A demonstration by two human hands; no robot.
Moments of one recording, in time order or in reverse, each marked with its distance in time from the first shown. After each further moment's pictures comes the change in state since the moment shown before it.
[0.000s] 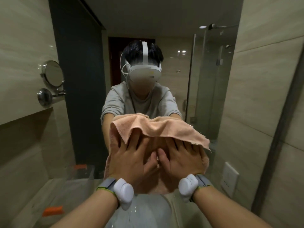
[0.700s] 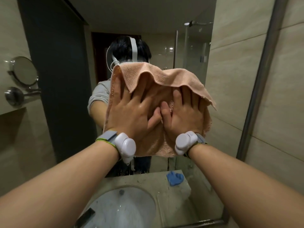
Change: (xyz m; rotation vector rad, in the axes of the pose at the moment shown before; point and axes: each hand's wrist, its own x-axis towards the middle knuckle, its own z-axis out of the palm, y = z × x) left_hand 0.131 0.054 -0.035 0.071 0.316 0.124; right_hand 0.094 0.077 -0.031 -0.019 0.091 0.108
